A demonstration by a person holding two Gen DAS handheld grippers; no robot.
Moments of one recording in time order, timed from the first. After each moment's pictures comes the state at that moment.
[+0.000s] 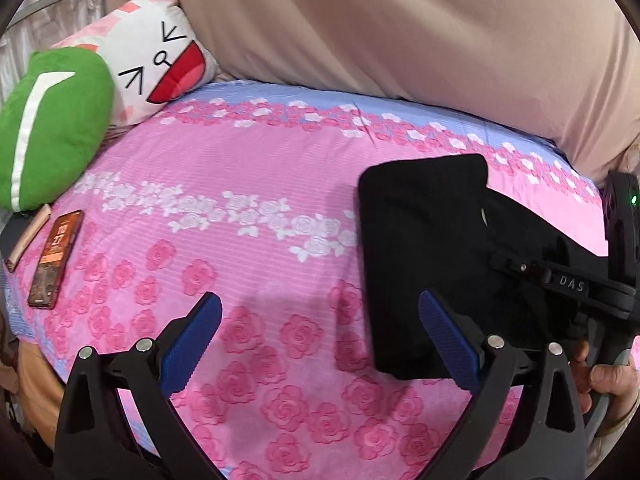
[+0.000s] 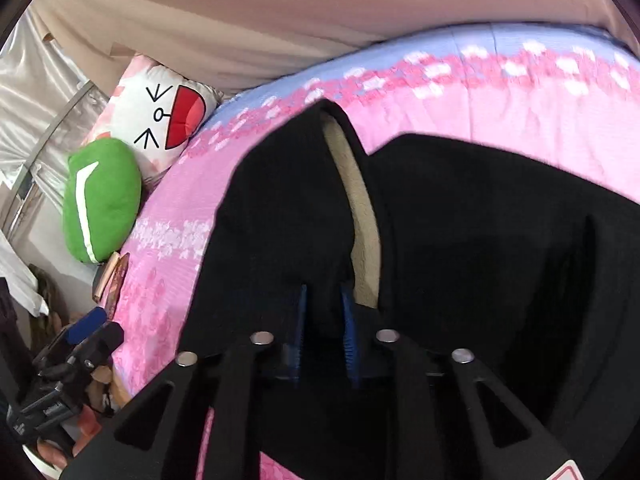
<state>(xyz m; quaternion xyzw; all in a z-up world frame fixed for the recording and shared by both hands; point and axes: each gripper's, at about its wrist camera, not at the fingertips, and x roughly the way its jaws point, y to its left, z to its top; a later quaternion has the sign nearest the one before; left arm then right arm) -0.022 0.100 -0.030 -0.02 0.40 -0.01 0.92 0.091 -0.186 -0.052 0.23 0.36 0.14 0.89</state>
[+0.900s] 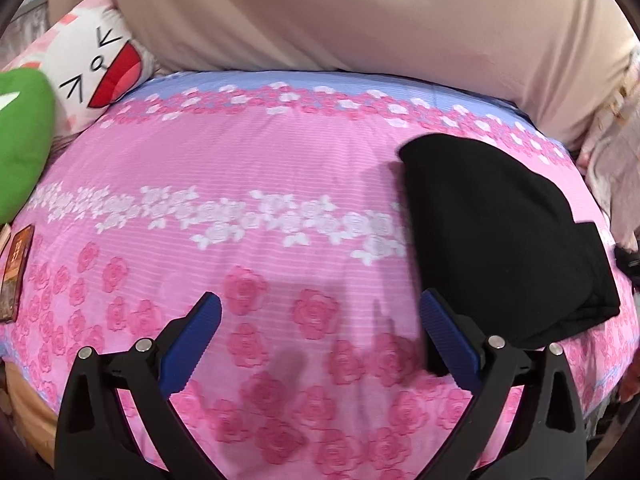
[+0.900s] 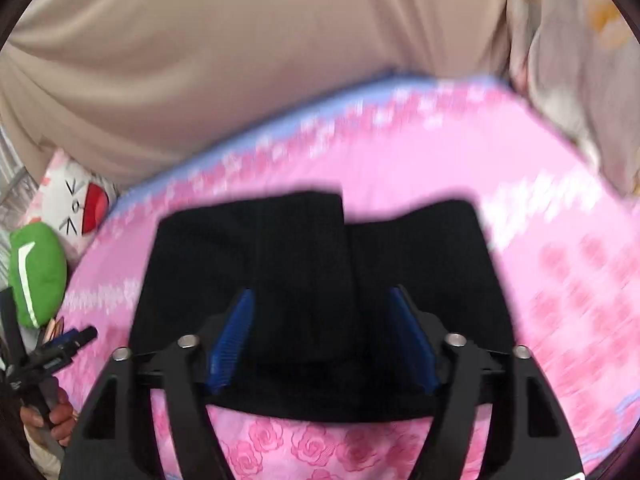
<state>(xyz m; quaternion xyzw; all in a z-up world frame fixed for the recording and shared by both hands) -0.014 0.043 -0.046 0.00 0.42 -0.07 0.90 -0.087 -0.356 -0.044 0.24 0.26 -0.10 0.93</state>
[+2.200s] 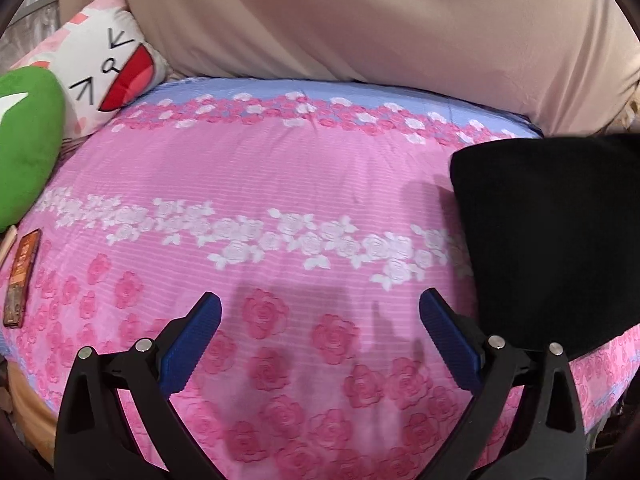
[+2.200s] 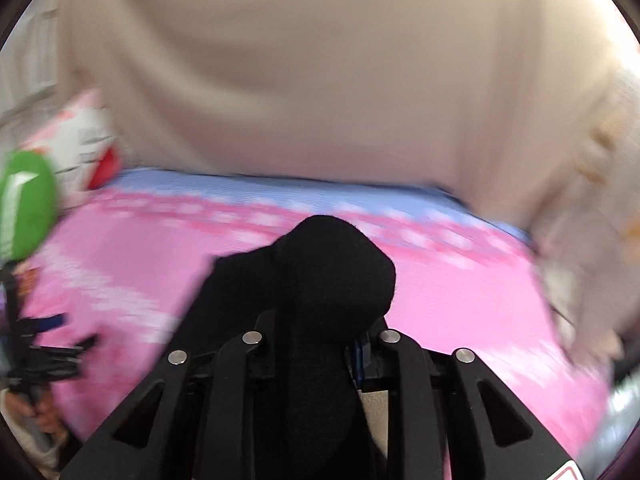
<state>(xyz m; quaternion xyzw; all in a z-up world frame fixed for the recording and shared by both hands) 0.001 0.040 -0.045 0.00 0.42 -0.06 0.91 -0.047 -0.333 0.062 0.05 0.27 -0.13 0.95</state>
